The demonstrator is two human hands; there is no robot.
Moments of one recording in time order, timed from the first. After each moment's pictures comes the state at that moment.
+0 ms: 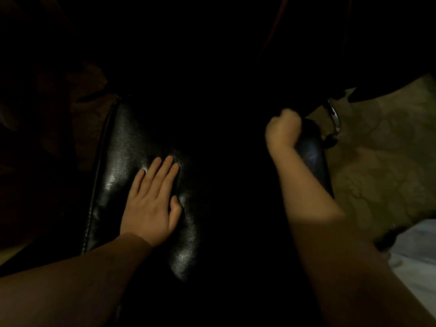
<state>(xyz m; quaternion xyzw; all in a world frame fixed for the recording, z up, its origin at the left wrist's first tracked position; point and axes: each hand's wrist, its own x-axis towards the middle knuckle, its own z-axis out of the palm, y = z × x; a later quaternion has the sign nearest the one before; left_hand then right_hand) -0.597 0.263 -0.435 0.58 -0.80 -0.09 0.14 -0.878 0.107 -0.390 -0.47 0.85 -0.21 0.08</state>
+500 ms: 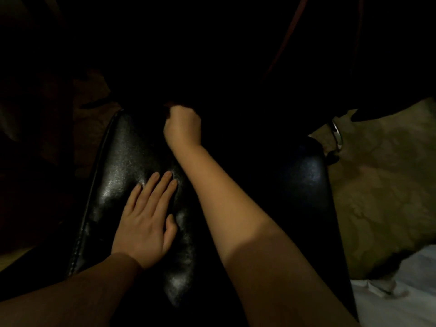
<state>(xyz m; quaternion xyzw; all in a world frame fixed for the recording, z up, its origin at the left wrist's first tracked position) -0.597 0.263 -0.434 0.58 -0.80 -0.08 0.14 -0.681 0.083 -0.393 -0.69 0.69 -0.17 0.17</state>
